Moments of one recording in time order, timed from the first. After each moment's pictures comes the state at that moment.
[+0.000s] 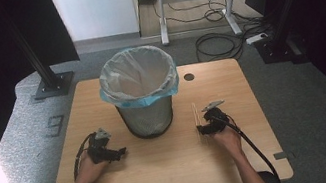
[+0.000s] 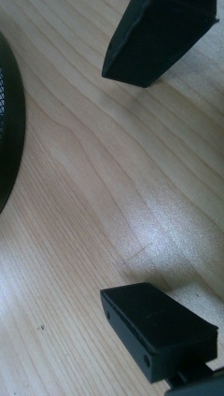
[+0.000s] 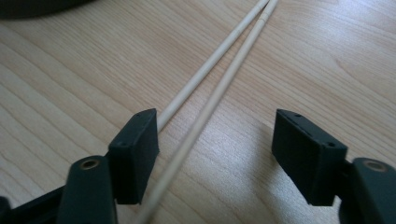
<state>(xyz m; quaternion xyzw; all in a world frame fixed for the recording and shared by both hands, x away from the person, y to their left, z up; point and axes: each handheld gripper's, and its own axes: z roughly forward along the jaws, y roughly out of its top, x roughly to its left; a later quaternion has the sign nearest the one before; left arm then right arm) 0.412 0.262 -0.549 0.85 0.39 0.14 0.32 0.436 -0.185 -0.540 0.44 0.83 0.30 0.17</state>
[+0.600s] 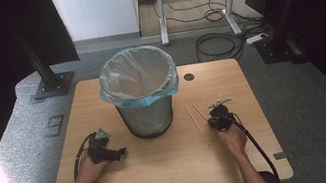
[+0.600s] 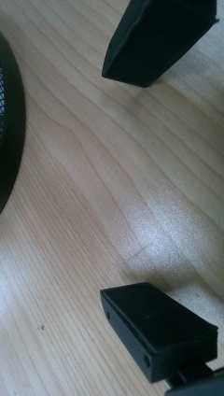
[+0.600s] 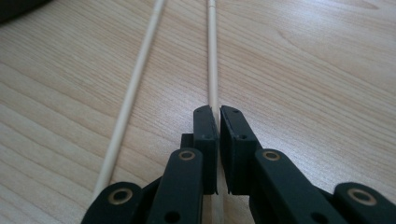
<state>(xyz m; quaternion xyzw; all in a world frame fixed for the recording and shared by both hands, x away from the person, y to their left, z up) 0.412 0.262 -0.549 0.85 0.39 0.14 0.32 0.434 -0.203 -0.535 0.51 0.79 0.28 0.18</state>
